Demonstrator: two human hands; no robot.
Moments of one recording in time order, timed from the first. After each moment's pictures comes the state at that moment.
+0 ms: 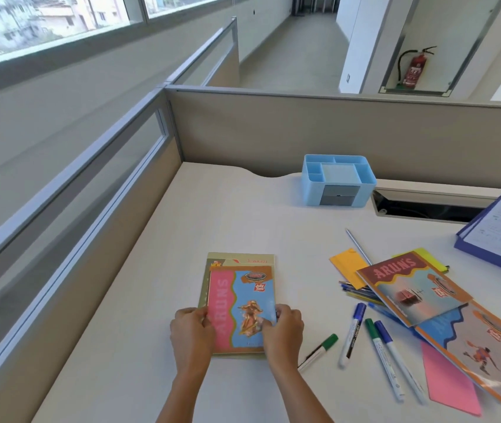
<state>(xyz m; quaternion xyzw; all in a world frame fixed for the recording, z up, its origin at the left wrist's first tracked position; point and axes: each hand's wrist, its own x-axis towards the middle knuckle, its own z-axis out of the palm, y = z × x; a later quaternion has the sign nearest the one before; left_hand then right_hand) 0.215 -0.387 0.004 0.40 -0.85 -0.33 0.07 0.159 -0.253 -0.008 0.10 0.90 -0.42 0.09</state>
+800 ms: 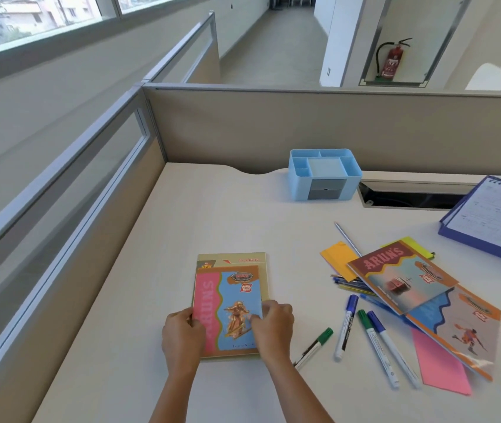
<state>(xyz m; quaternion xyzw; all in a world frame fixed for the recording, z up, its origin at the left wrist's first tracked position) 0.206 -0.398 0.006 0.43 -0.82 -0.38 0.06 0.153 -0.260 -0.001 0.09 0.90 -0.40 0.11</state>
